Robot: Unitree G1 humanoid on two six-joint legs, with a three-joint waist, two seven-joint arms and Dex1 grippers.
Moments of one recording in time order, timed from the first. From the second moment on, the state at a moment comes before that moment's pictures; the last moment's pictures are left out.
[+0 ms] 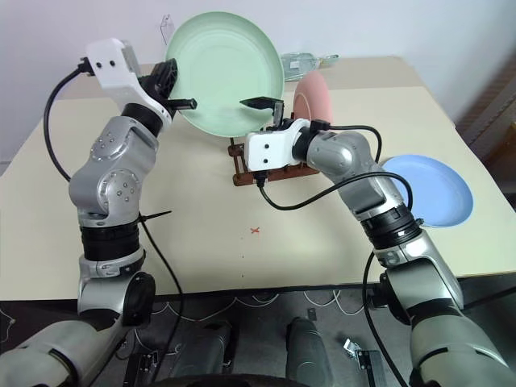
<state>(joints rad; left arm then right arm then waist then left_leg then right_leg) -0.82 0.16 0.18 -0.17 -0.38 0.62 0.03 -0.87 -0.53 0.35 0.15 -0.37 -0.23 0.65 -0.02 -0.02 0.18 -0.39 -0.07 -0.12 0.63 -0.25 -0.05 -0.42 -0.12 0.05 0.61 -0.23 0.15</state>
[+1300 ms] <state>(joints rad) -0.25 0.54 0.31 -0.10 -0.48 0.47 -0.53 -0.84 -0.27 0.07 -0.08 0.28 0.33 0.69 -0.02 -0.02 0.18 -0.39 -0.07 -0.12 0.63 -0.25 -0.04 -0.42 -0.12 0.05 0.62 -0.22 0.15</state>
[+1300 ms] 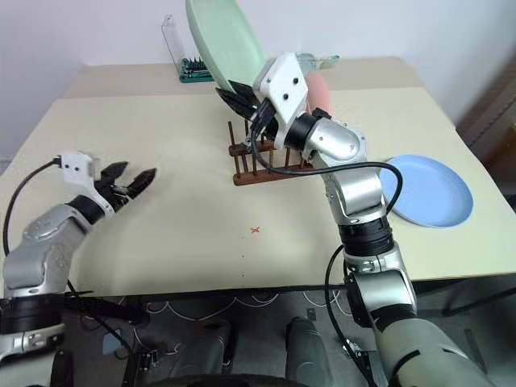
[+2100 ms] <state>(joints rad) -0.09 0.53 0.05 -0.32 -0.50 0.50 -0.73 -0.87 -0.26 -0.22 0.07 0.72 0.83 0.50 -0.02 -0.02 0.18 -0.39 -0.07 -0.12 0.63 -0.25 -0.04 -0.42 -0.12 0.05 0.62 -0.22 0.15</state>
